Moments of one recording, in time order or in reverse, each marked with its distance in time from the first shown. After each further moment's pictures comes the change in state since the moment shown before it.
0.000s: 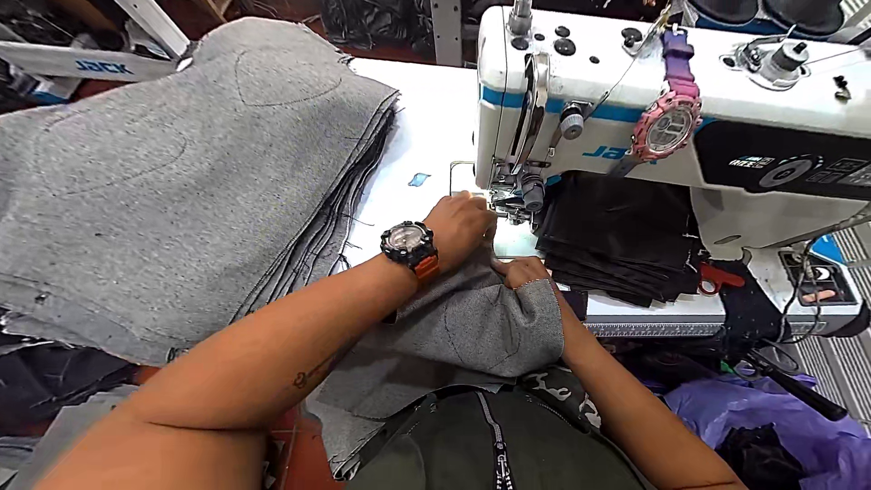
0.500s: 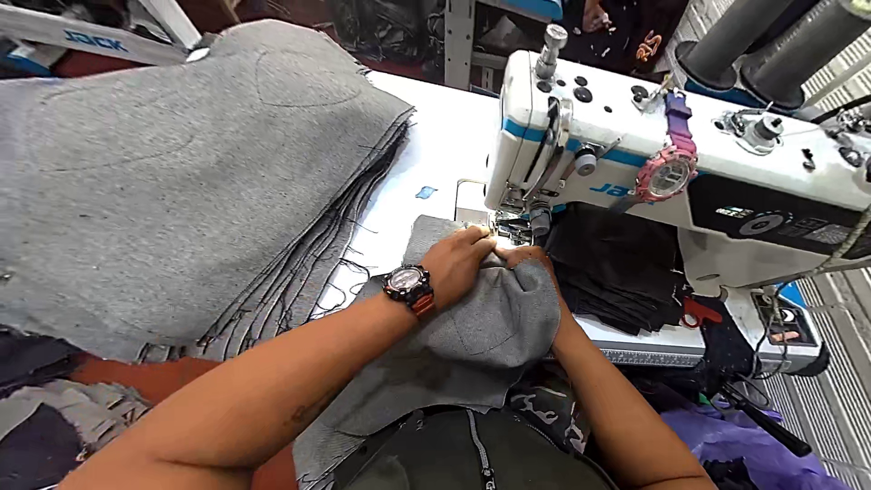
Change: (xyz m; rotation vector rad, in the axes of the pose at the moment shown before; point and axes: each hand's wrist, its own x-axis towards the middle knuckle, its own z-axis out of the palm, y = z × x) left_hand -0.018 -0.012 0.052 -0.093 0.333 0.038; right_hand 0.052 0.040 0.002 0.225 0.452 -0.342
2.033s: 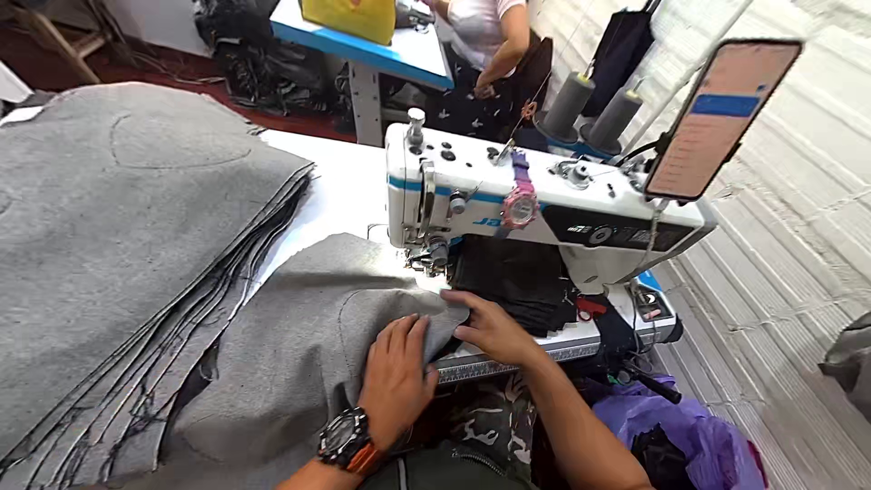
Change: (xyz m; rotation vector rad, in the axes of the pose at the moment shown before) left_hand -0.069 0.095 0.060 -0.033 0.315 -0.178; right_hand -0.064 0.048 -0.059 0.185 -0.209 -0.349
